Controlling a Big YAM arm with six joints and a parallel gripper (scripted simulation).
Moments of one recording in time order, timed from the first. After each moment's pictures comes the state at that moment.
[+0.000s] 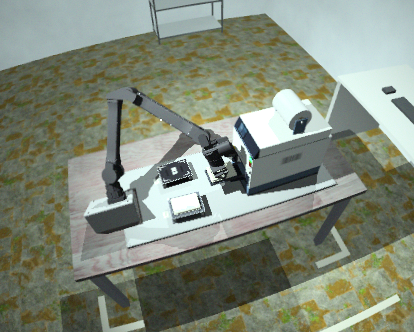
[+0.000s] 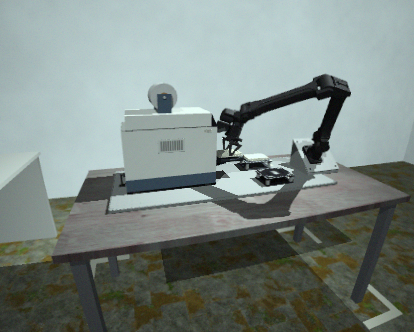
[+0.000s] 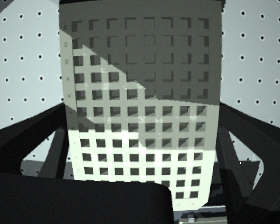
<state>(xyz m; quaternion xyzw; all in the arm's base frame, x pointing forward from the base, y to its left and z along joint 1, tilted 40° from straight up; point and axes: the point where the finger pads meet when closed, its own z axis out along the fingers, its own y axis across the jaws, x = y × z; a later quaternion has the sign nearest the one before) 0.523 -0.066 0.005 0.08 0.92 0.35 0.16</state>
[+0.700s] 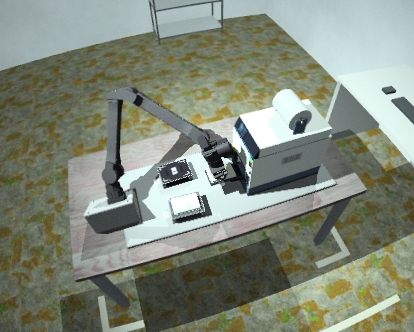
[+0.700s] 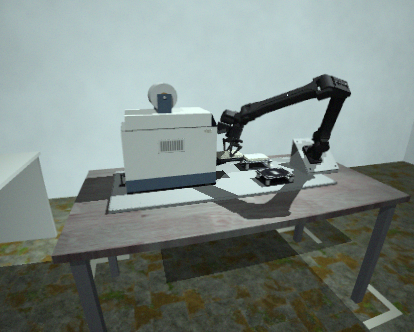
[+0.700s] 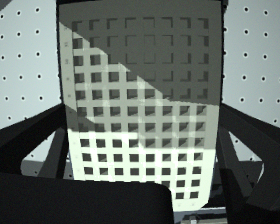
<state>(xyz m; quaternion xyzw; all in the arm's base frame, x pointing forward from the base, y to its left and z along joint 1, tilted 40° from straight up) 0.520 -0.061 0.000 0.08 0.92 0.35 0.16</state>
